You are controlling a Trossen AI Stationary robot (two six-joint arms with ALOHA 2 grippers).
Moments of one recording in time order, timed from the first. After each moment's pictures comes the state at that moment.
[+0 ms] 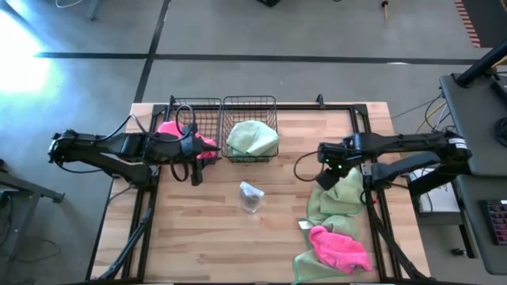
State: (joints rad) left arm -0.12 0.96 0.99 -0.48 -0.32 -0.06; right arm -0.07 1.15 0.89 -1.11 -0.18 0.83
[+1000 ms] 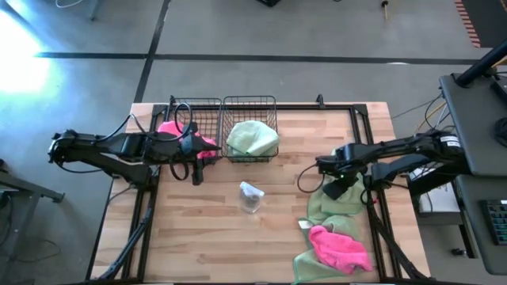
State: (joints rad) left arm -0.12 0.96 0.99 -0.43 -0.32 -0.09; right arm -0.06 1.25 0.66 -1.10 -0.27 0.80
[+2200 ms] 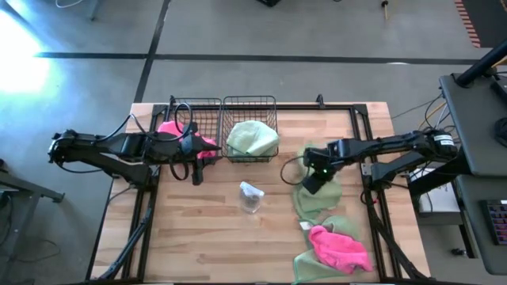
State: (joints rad) left arm -0.12 0.96 0.99 -0.44 -0.32 -0.09; right arm -0.06 1.33 0.83 -0.85 -0.21 0.80
